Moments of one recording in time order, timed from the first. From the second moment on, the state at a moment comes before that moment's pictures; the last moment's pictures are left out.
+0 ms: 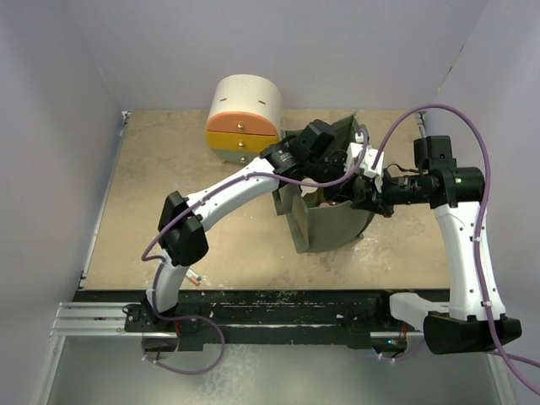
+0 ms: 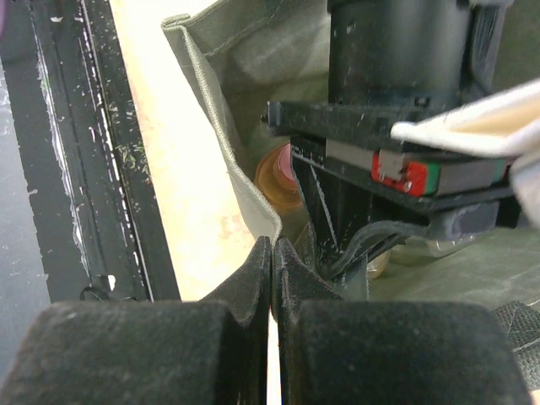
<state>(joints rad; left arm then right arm) -0.92 2.08 2.05 -0.53 0.77 0.11 0.04 1.14 1.46 -1.40 -0.89 -1.06</state>
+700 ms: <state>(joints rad) -0.95 2.14 2.03 -0.52 0.78 0.16 0.04 1.14 1.44 -1.39 -0.93 -1.06</state>
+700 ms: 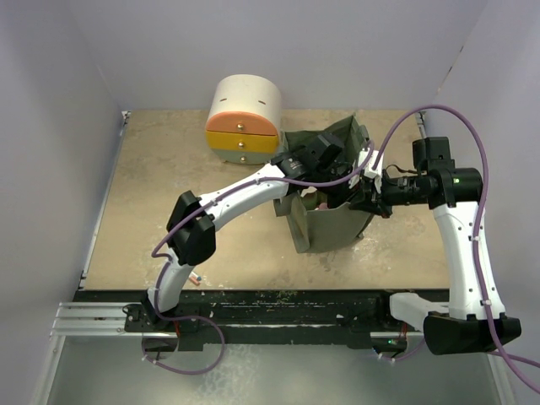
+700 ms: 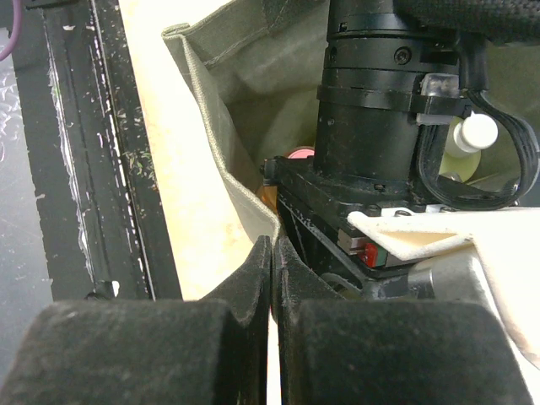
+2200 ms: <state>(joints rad) -0.94 2.05 2.02 -0.53 0.84 0.25 0.05 1.07 1.43 -1.41 -0.94 -1.05</state>
